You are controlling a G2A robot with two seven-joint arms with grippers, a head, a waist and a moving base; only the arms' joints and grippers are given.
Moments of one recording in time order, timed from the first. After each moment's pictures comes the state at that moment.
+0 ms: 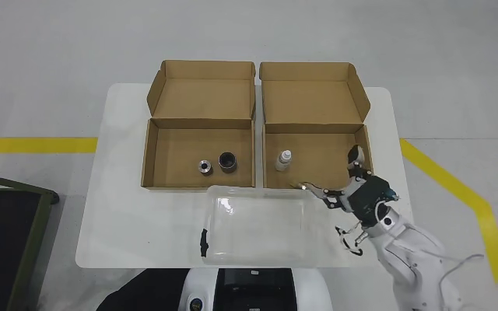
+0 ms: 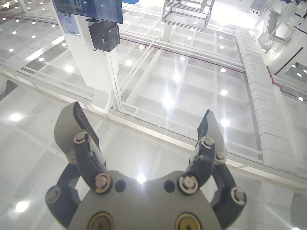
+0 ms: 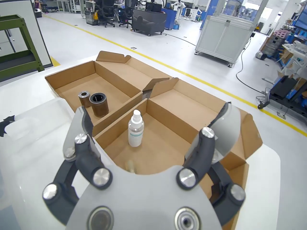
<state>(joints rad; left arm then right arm) -0.37 -0.34 -0.25 -1.16 3.07 0.41 0.06 -1.69 -1.23 1.58 -2.07 -1.40 -0.52 -0.12</state>
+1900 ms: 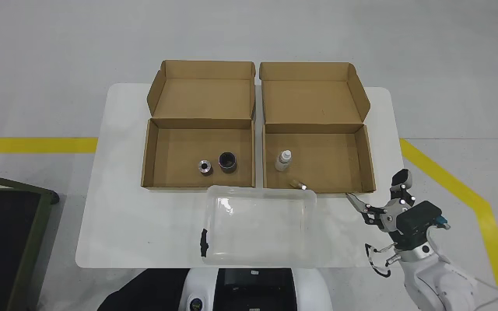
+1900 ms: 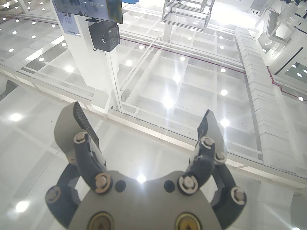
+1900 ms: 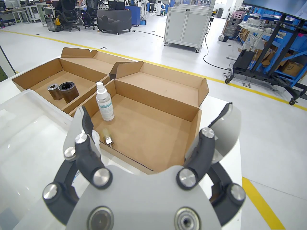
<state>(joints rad) -0.37 -0.34 -0.25 -1.16 3.07 0.41 0.06 -1.90 -1.22 1.77 -2.07 -1.33 -0.45 -0.26</state>
